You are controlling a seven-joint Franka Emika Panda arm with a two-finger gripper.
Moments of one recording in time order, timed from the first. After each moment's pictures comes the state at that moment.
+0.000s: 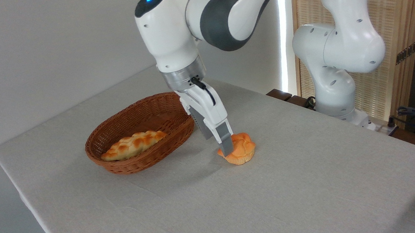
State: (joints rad) arm -0.03 -0.26 -0.12 -2.31 -0.05 1.88 0.89
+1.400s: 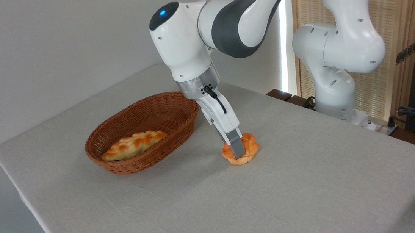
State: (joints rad) arm -0.03 -0.29 -0.11 -2.41 0.03 1.91 0.97
